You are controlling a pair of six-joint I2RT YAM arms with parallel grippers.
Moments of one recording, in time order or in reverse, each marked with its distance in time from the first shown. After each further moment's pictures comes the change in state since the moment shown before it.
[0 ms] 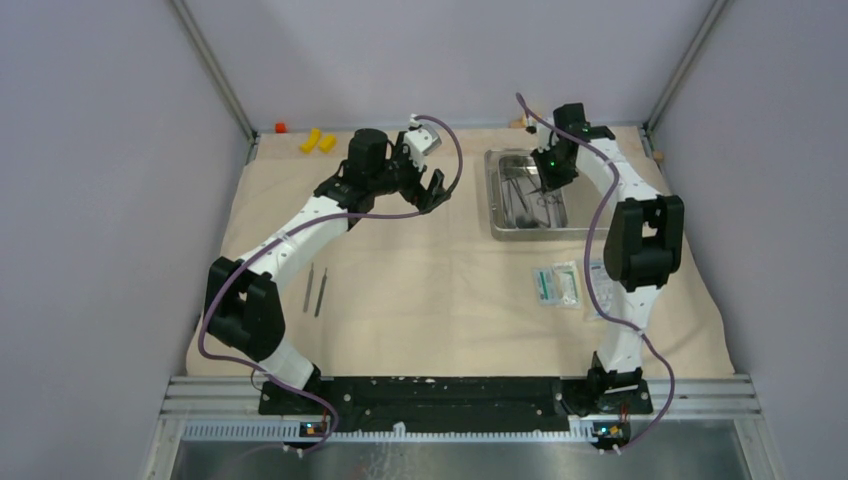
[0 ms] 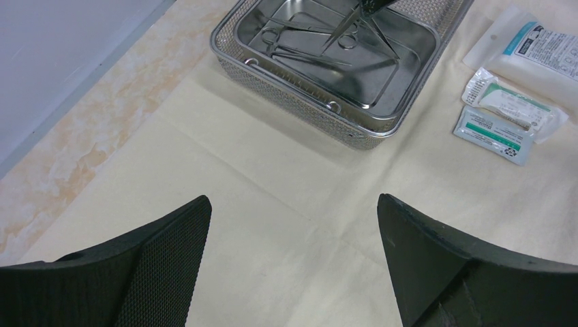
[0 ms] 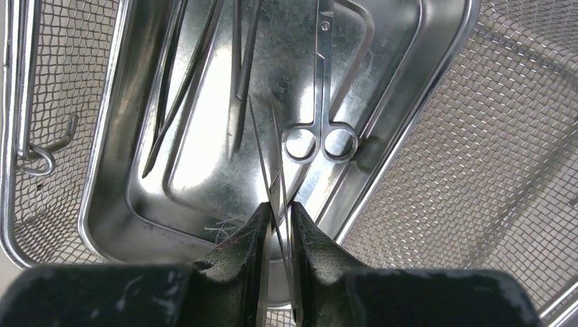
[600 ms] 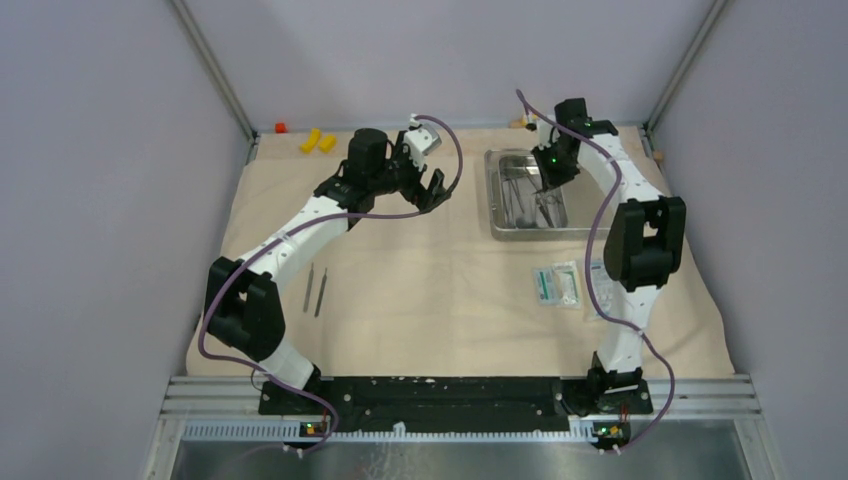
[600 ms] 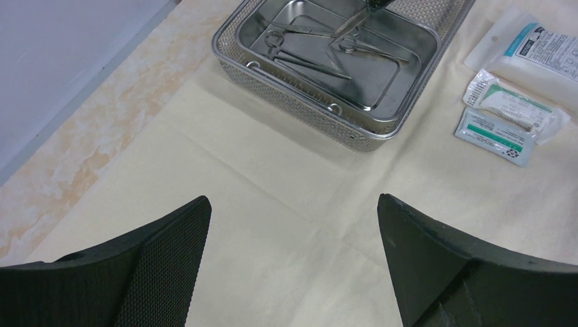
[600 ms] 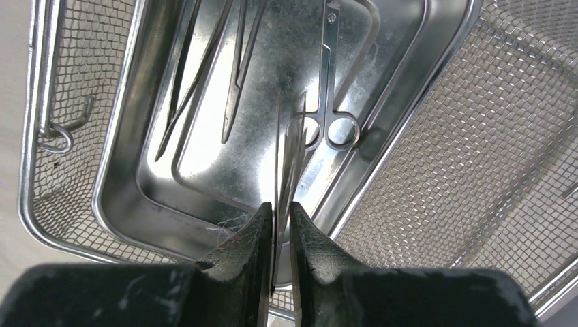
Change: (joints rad) left arm 0.000 0.000 0.000 0.008 0.000 0.003; right arm 0.000 0.000 0.053 -0.080 -0.009 -0.025
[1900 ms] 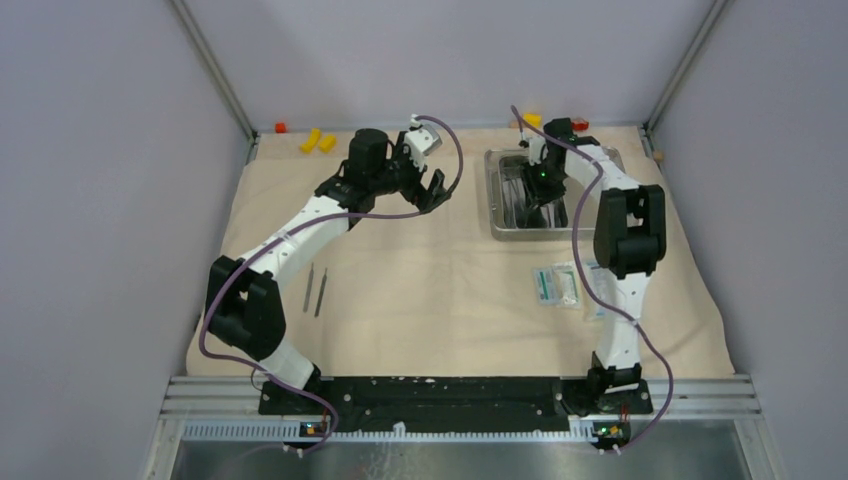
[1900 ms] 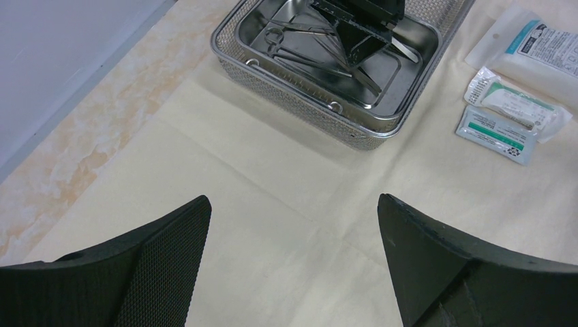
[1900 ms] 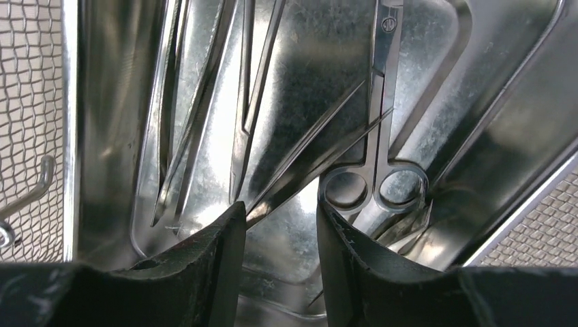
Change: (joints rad) left arm 0.000 0.006 0.000 0.000 0.000 0.004; right arm 0.005 0.130 -0.048 0.108 -0.077 0.091
